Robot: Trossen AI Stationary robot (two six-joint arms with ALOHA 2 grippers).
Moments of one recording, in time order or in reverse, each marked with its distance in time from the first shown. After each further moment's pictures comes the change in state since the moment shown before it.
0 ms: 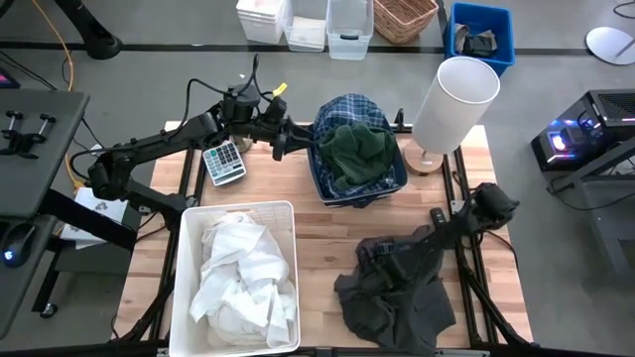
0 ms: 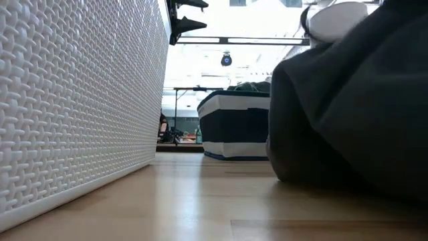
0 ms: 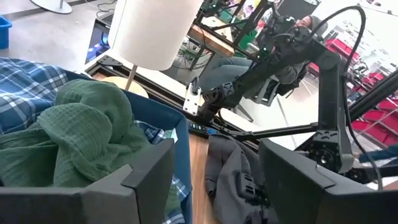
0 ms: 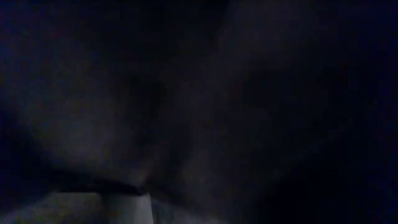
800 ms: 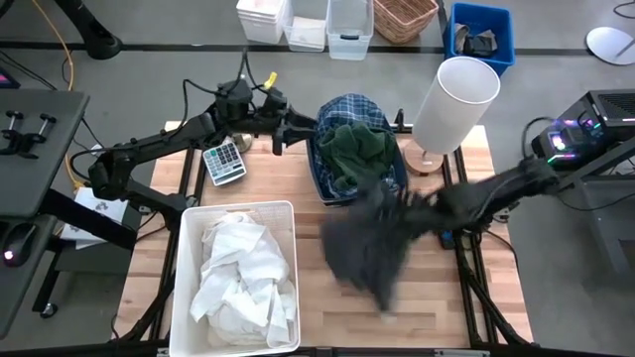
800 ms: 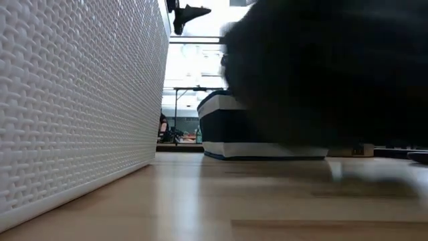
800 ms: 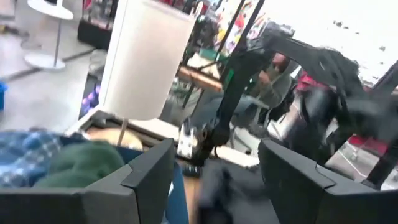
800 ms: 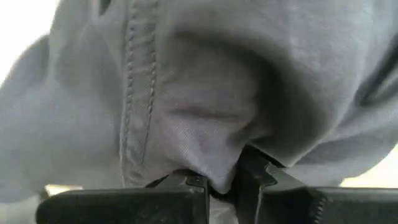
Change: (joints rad) left arm 0.002 0.000 0.000 0.196 -0.003 0.017; right arm -0.180 -0.494 0.248 -0.337 0.331 0.446
